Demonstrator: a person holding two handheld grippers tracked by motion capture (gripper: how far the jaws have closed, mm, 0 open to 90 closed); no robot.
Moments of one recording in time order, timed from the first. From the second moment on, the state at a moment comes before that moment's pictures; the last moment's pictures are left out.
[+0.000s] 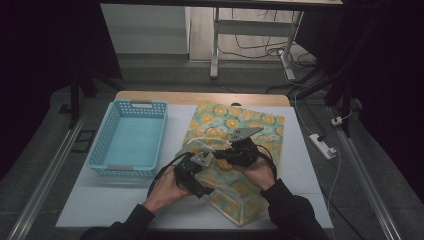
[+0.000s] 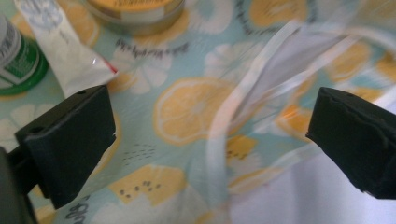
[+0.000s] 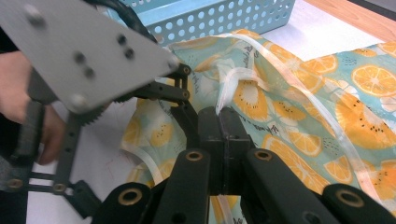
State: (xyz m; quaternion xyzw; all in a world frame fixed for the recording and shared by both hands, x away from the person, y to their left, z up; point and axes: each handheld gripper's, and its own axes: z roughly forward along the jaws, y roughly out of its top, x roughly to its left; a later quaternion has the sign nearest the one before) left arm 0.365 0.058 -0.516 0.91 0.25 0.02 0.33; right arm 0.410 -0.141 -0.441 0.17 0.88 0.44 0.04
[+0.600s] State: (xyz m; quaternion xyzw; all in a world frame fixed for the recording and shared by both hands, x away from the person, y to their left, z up) left arm 0.364 0.056 -0.520 0.93 0.24 0.04 0.28; right arm 0.411 -0.139 -0.444 0.16 0.88 0.44 0.04
